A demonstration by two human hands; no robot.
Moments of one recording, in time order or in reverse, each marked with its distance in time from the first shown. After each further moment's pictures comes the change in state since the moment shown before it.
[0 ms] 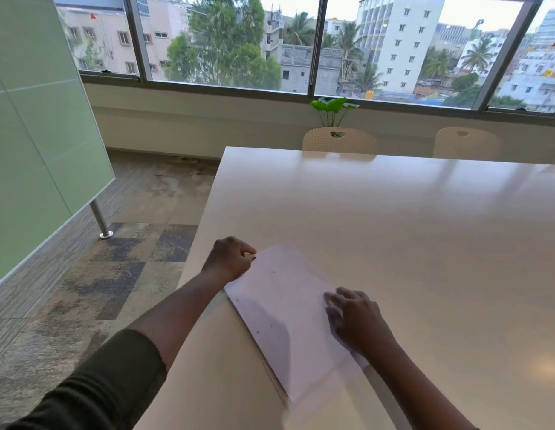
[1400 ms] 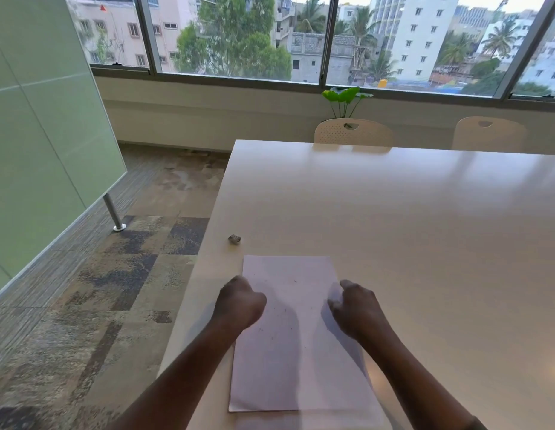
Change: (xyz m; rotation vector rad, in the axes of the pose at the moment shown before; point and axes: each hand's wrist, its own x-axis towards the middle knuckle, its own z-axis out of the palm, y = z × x) left_hand -0.076 0.022 0.010 -0.027 -0.105 -0.450; right_hand 0.029 -0.042 -0.018 0.215 -0.115 0.257
